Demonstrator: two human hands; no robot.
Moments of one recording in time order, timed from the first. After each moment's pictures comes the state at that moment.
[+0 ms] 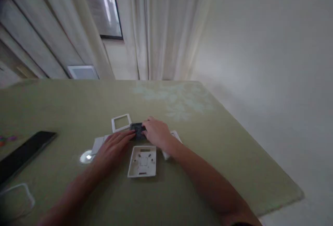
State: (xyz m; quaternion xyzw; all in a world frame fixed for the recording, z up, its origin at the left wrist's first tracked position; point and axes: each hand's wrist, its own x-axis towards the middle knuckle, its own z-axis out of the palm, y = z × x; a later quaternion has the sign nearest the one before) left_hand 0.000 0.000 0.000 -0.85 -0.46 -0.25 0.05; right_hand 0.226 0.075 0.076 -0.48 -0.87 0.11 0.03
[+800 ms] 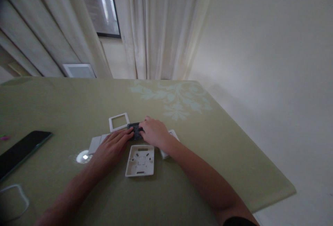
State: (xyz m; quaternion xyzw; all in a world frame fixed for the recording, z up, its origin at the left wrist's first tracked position) left_hand 0.004 0.000 0.001 -0.85 -0.46 -0.24 0.06; right_hand 0.225 0.070 0.088 -0.47 -0.88 0.11 0.01
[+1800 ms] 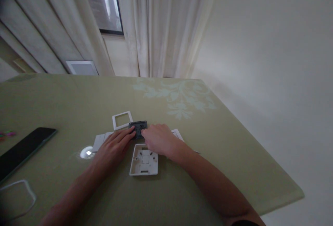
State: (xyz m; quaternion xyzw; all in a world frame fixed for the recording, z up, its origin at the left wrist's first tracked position) left_hand 0.004 -0.009 0.003 -0.84 -0.49 -0.22 0.07; right_hand 0.225 0.043 0.113 -0.39 -0.91 0.05 -0.11
